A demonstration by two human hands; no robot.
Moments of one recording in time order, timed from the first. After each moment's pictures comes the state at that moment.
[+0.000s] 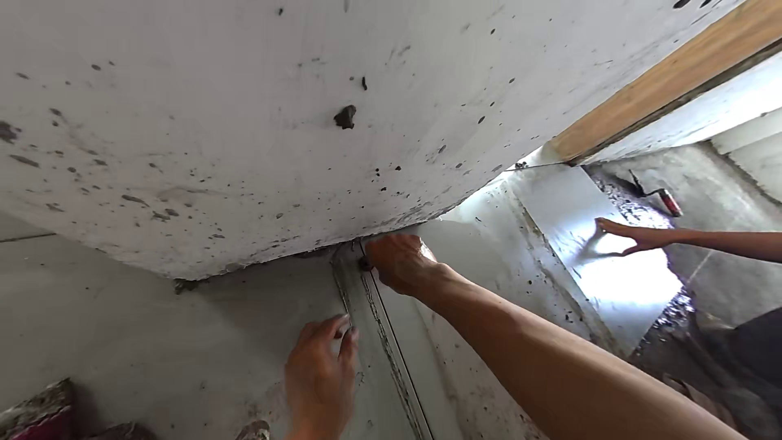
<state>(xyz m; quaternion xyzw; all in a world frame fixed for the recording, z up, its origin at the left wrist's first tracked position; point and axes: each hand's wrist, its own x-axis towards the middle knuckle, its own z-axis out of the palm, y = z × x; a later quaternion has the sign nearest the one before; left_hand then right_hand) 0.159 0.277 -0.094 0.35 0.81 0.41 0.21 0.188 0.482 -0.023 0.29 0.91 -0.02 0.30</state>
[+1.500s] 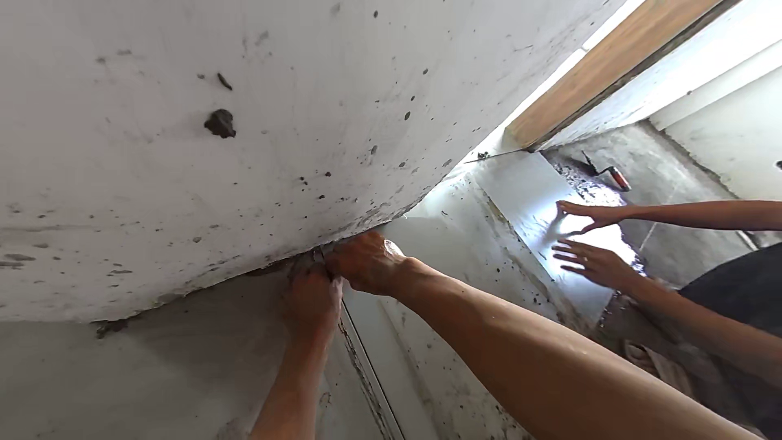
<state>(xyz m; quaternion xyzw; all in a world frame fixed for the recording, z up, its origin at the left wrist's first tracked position) 0.158 0.407 -0.121 0.41 0.87 0.21 0.17 0.217 0.515 -0.038 0.11 0.97 0.00 0.20</state>
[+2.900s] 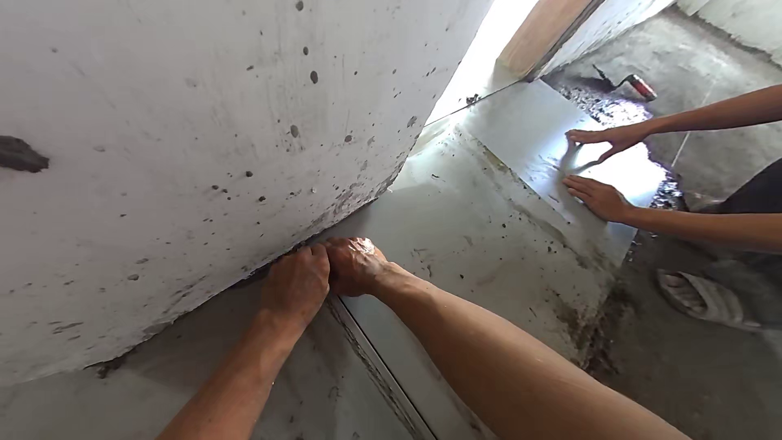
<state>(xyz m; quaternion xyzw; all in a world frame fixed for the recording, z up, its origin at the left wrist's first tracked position) 0.123 0.421 -0.084 0.67 0.74 0.04 0.08 0.240 0.515 -0.107 0.30 0.93 -0.19 0.08</state>
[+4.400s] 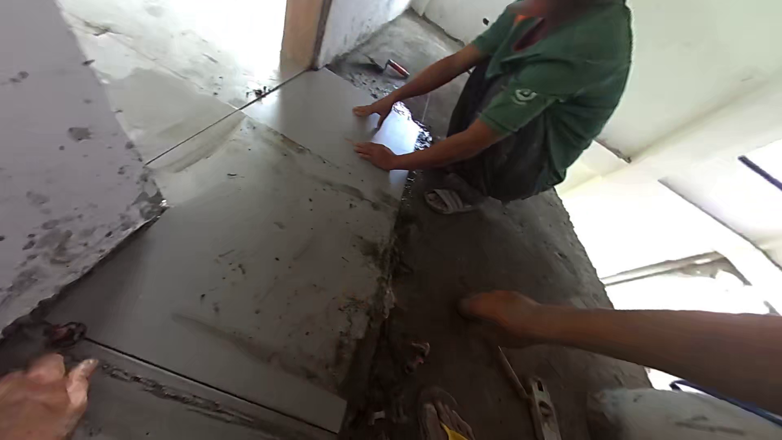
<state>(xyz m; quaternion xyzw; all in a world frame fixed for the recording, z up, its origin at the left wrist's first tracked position) 0.158 0.379 -0.038 0.65 0.73 -0.07 0.19 0.737 0.303 0.069 0.62 0.62 -0.24 0.42</state>
